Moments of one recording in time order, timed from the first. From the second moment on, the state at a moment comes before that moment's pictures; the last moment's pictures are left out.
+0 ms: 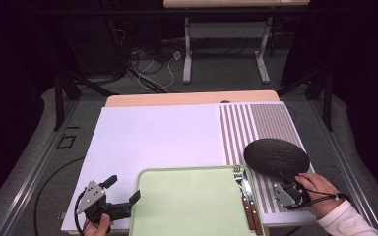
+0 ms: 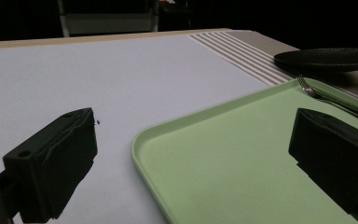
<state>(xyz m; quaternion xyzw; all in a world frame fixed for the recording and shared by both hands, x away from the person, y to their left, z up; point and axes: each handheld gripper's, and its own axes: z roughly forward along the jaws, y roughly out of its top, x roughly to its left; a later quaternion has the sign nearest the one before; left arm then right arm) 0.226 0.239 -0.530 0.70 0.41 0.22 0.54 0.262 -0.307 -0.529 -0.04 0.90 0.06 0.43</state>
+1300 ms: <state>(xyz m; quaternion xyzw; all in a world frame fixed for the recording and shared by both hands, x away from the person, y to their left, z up) 0.229 0.240 -0.530 0.70 0.41 0.22 0.54 0.252 -0.293 -0.487 -0.05 0.85 0.11 0.51</state>
